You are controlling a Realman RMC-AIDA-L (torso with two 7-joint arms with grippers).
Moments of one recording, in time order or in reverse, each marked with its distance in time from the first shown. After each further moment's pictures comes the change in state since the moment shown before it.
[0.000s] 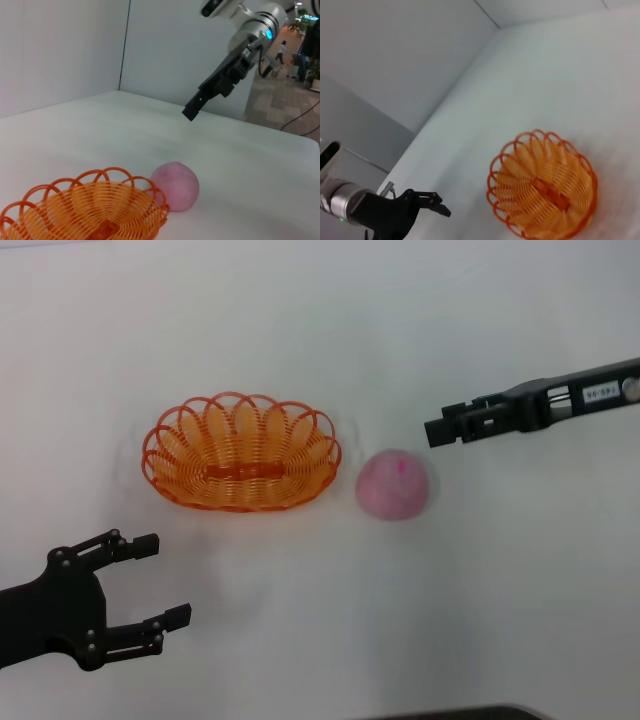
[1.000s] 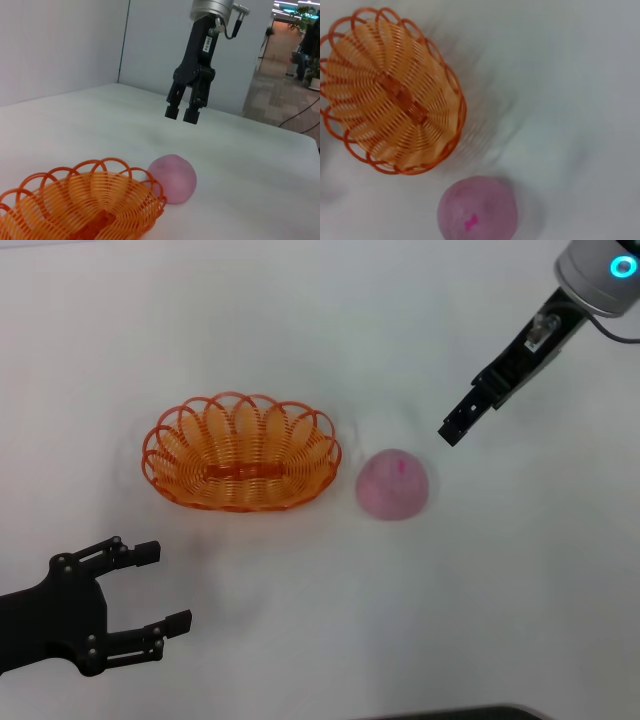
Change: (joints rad) left arm -0.002 0.000 0.000 -0.004 0.019 -0.004 -0.022; right arm 0.360 0.093 -0.195 -0.191 -0.671 0.017 0.372
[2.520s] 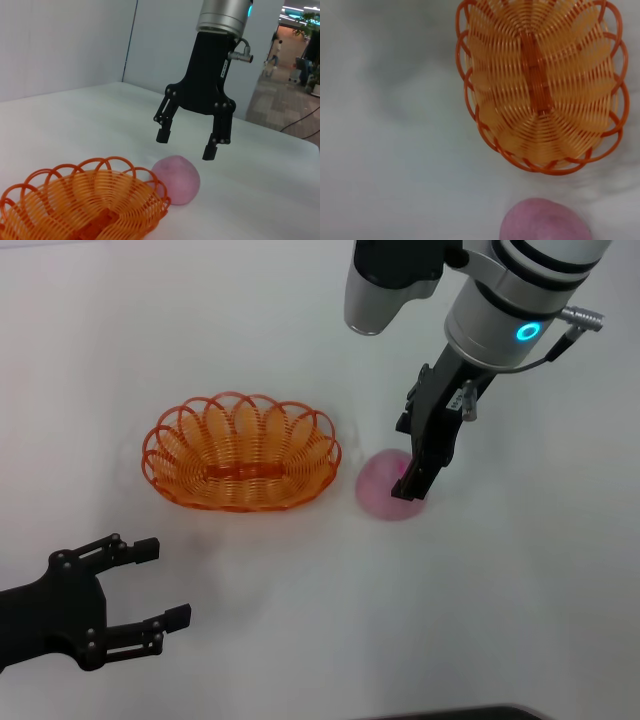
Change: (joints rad) left arm -0.008 0.002 -0.004 0.000 0.001 -0.002 -0.046; right arm -0.022 0.038 -0.451 -0.069 0.198 0.094 -0.286
